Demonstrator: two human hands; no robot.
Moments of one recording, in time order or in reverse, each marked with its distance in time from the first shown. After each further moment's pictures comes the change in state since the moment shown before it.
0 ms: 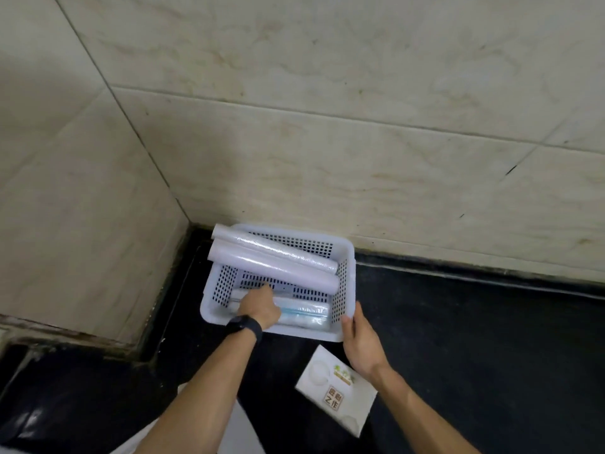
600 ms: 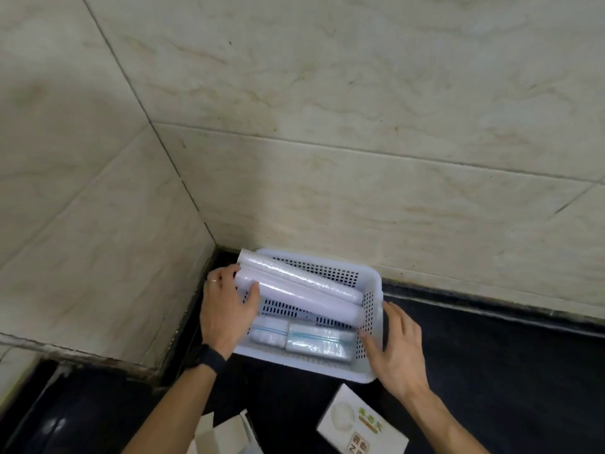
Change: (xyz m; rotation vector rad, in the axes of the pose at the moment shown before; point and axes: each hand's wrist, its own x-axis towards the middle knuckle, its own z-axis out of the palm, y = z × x) left_hand -0.020 -0.054 -0.080 -0.335 0.727 0.118; right_hand 0.017 -0.040 -0.031 -0.363 0.235 -0.203
